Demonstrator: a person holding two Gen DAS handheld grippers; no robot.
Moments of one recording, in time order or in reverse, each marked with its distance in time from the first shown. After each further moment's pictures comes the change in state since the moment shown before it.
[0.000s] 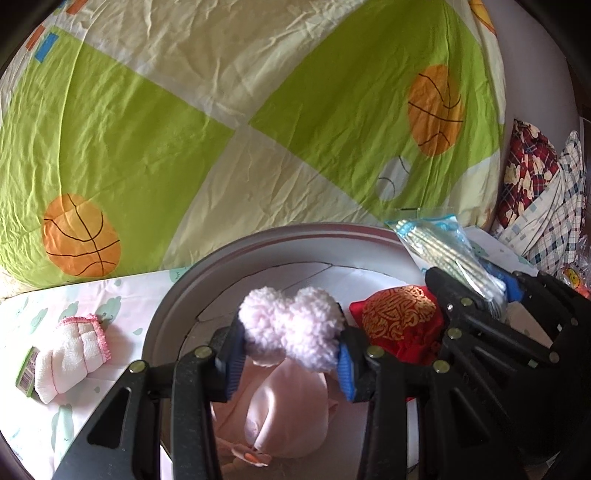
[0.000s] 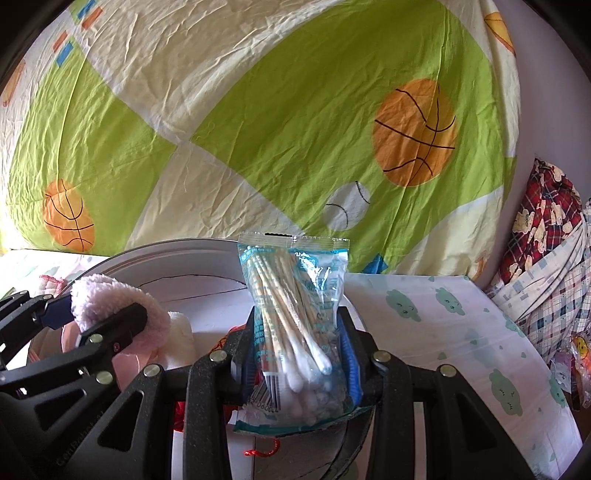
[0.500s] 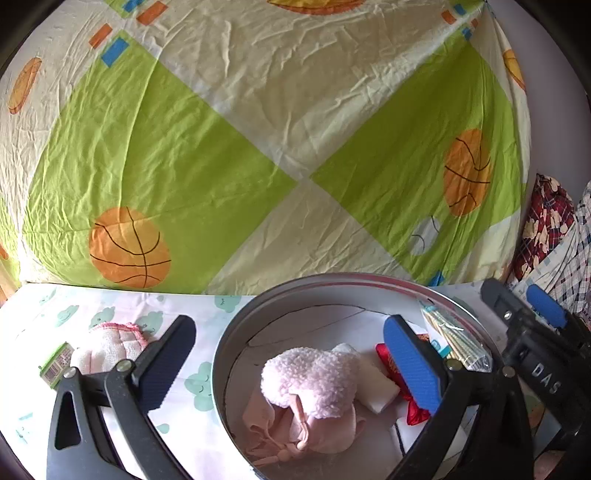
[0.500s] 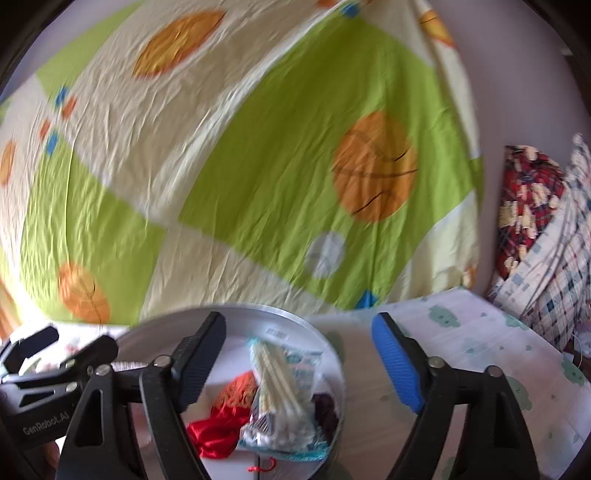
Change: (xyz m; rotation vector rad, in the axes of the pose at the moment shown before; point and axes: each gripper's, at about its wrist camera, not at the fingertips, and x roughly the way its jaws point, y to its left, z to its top) left arm -0.038 0.039 0.008 -0.133 -0.150 0.077; right arm -0.039 -0.039 0.010 0.222 -0.212 0.026
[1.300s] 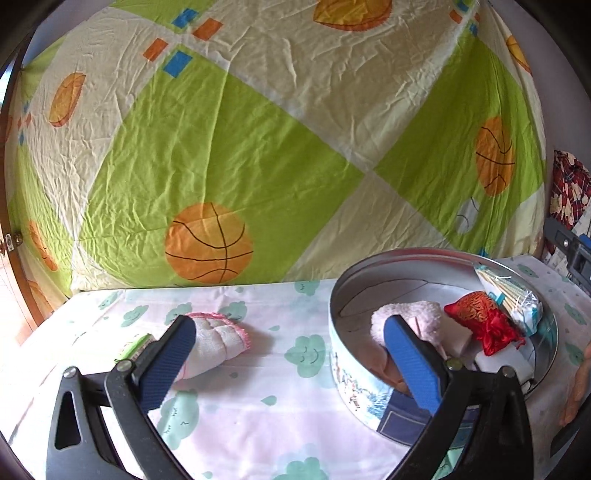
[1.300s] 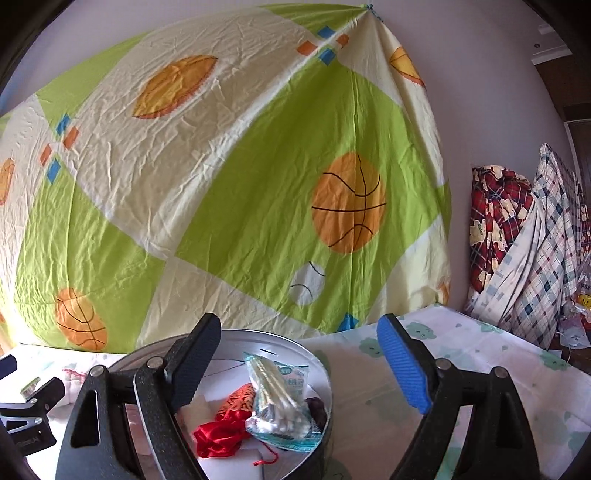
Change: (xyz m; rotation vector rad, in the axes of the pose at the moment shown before) left arm -0.043 0.059 -0.029 0.078 -0.045 0.169; right arm -0.038 0.009 -0.010 0.022 -0.126 -0.059
